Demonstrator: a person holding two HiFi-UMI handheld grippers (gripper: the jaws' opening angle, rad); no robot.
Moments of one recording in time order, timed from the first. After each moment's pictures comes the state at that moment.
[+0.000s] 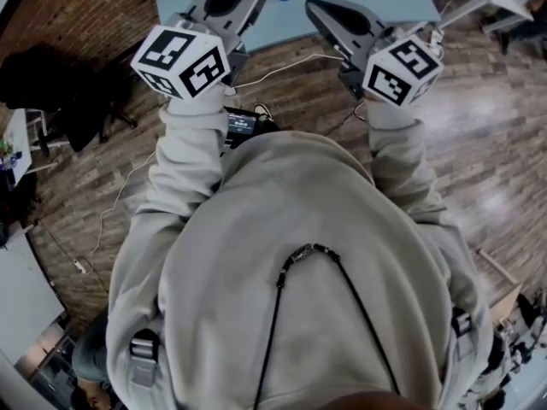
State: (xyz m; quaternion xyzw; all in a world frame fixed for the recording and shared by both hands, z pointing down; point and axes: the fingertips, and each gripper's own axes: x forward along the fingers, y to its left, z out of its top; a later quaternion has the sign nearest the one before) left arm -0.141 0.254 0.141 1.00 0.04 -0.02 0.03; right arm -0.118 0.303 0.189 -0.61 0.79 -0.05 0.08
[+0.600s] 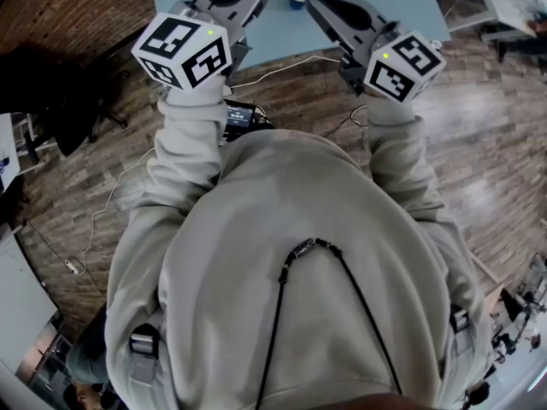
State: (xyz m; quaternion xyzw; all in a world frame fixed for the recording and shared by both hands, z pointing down) left arm -0.109 0.115 0.163 1.00 0.05 -0.02 0.06; right arm -0.095 0.161 0.201 -0.60 0.80 -0.08 0.06
